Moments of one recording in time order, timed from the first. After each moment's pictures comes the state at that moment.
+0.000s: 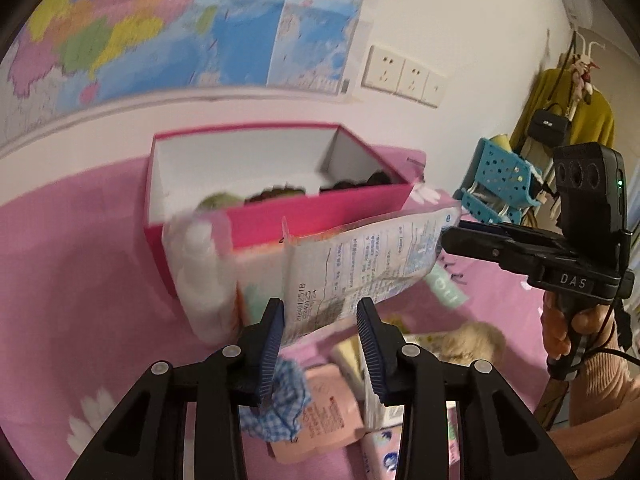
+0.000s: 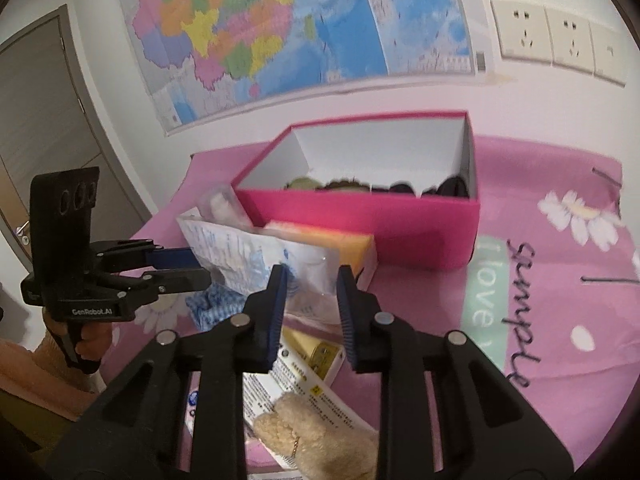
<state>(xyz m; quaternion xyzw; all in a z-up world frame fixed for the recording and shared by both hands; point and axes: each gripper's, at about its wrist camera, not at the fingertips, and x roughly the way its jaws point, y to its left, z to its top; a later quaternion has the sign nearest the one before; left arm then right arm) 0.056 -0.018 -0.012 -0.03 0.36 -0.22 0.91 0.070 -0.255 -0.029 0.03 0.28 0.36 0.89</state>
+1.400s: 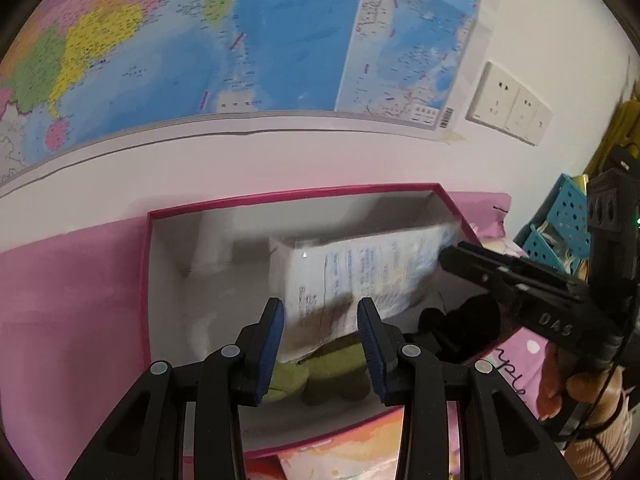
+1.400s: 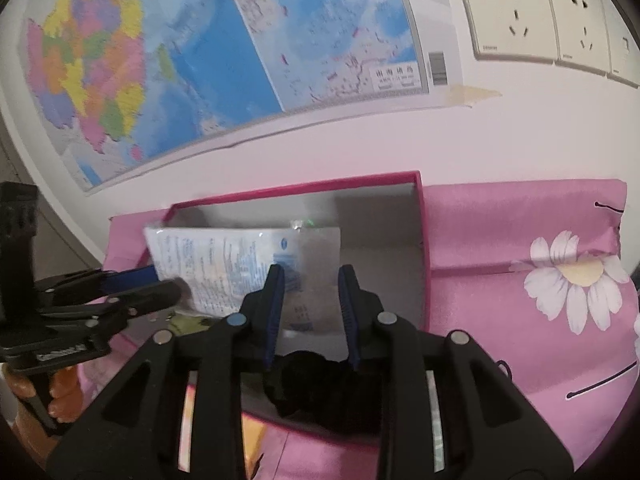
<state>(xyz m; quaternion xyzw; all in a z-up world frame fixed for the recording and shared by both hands) 0.228 -0.025 0.010 -0.04 0.42 -0.12 0.90 0.248 -0.238 -0.016 0.08 0.34 0.25 0.90</state>
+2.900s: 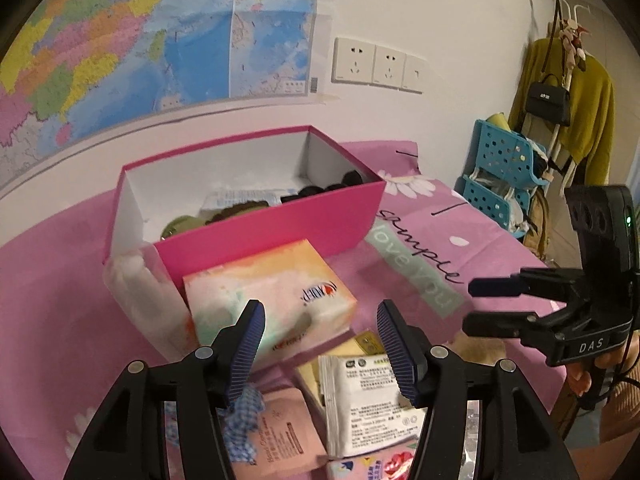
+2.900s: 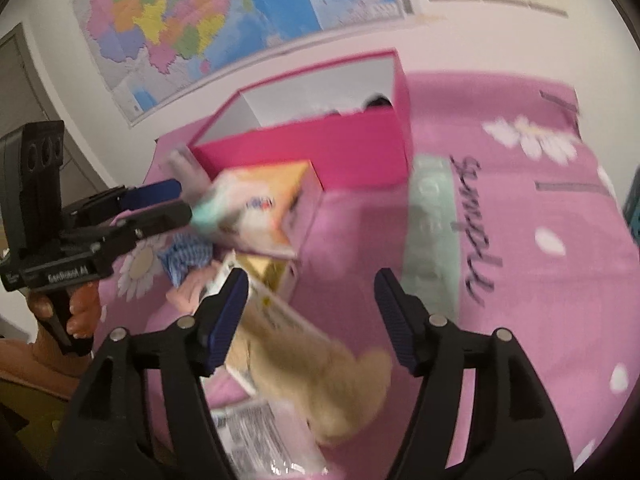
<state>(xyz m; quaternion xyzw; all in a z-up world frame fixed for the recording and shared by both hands) 0.052 -0.072 -0.016 0.03 0.35 -0.21 0.91 0.046 -0.308 -0.079 0.08 0.37 0.30 0.87</state>
